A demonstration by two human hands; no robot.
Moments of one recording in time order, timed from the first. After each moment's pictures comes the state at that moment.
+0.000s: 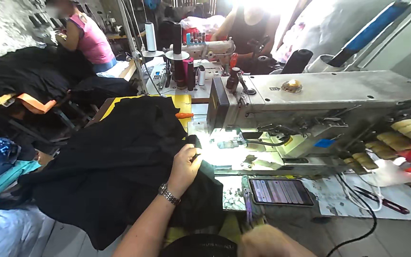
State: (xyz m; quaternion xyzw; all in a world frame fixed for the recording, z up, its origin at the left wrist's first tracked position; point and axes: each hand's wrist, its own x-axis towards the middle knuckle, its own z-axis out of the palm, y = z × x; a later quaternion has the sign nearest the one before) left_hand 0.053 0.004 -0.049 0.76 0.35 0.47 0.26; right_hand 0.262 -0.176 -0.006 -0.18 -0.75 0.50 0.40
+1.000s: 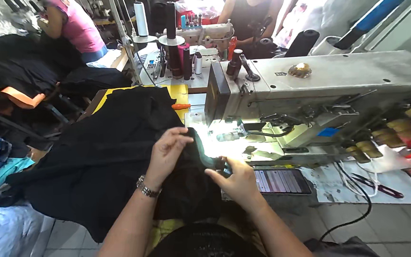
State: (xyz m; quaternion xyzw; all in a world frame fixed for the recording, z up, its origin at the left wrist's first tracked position) left_hand 0.011 0.012 -0.016 0.75 0.29 0.48 0.34; right_hand 0.226 -0.087 -0.062 -0.61 -0.66 0.02 0.43
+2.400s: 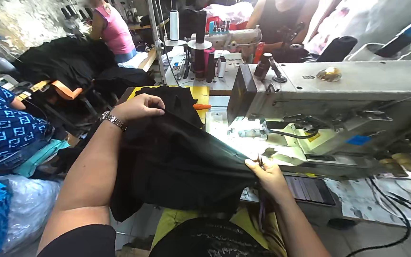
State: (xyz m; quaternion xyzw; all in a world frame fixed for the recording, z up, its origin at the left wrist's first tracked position) left_hand -0.119 0.112 0.103 0.87 0.35 0.16 0.30; right_hand 0.268 -0.086 -0.078 -0.53 -0.57 0.30 0.55
